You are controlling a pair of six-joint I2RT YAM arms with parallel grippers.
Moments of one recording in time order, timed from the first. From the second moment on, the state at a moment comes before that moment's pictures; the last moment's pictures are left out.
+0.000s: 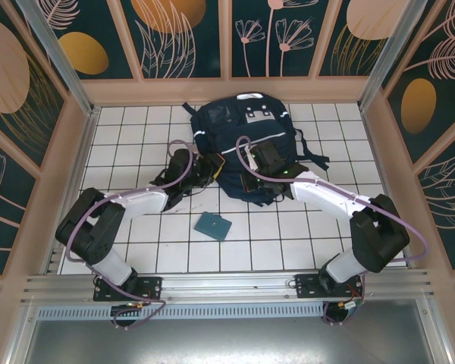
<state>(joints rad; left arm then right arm) -0.59 1.61 0.78 0.44 0.22 -1.42 0.68 1.50 1.01 -0.36 -0.06 0.29</state>
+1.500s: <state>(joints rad) -0.48 1.55 0.74 0.32 0.20 -1.32 0.62 1.43 1.01 -0.52 0.11 0.32</state>
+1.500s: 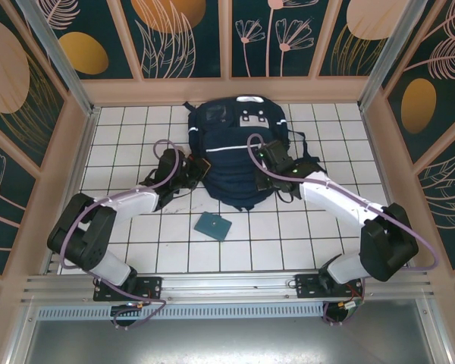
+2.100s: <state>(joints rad) -0.31 1.44 0.72 0.10 0.22 -1.09 0.41 1.56 1.11 -0.42 0.13 0.15</state>
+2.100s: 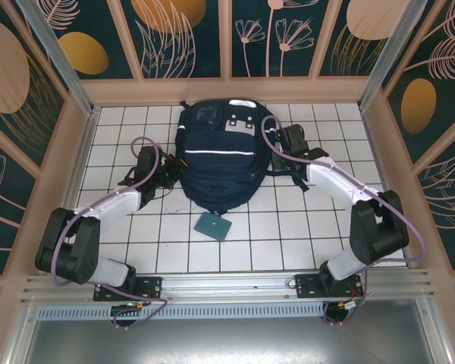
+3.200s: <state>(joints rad) -0.21 1.57 0.91 -0.04 0.28 -0.95 0.48 1.73 1.20 -0.47 -0.44 -0.12</state>
